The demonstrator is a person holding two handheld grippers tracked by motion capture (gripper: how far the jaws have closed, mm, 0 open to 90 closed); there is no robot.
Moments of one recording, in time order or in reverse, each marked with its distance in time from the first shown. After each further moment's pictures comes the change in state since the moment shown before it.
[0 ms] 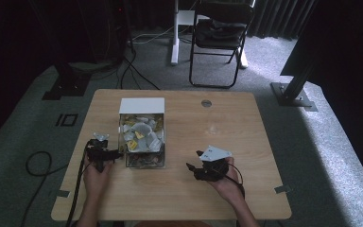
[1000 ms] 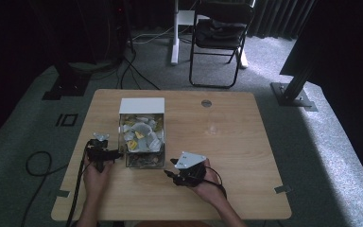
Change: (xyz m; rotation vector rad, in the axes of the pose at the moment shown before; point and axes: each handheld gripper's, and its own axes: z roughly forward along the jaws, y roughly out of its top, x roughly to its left) left arm 0.000 0.000 0.000 -0.004 0.001 -0.005; right arm 0.049 0.028 0.033 -0.016 0.154 -0.132
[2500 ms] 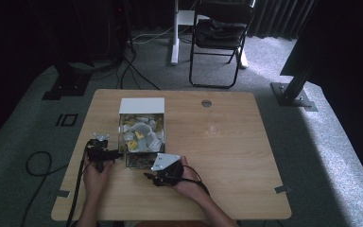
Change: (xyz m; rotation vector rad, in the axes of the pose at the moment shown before) left arm 0.000 0.000 0.000 0.000 0.000 0.000; right arm 0.022 0.028 0.052 0.005 0.098 -0.110
